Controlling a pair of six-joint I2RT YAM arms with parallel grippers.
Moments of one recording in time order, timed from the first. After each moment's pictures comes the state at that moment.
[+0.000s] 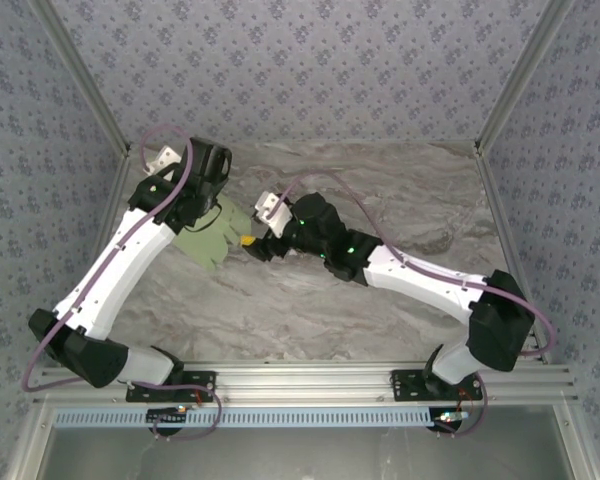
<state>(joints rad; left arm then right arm) -0.54 1.39 1.59 -1.00 -0.53 -1.28 0.95 1.52 1.19 0.05 -0.07 -0.23</state>
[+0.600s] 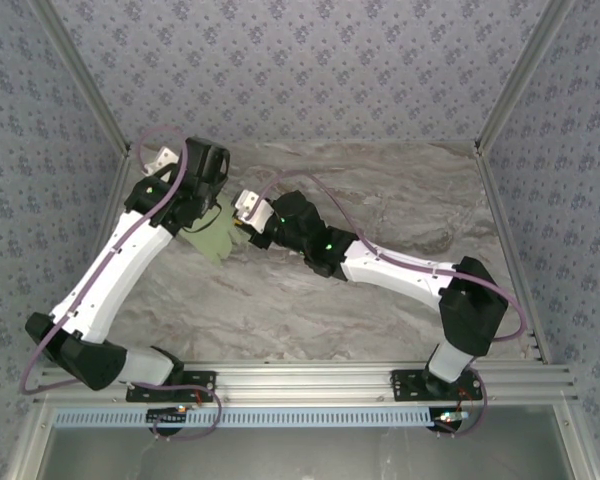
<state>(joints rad) -0.55 1.37 1.59 -1.01 -0.51 -1.31 0.97 1.66 1.27 0.17 0.03 -0.35</state>
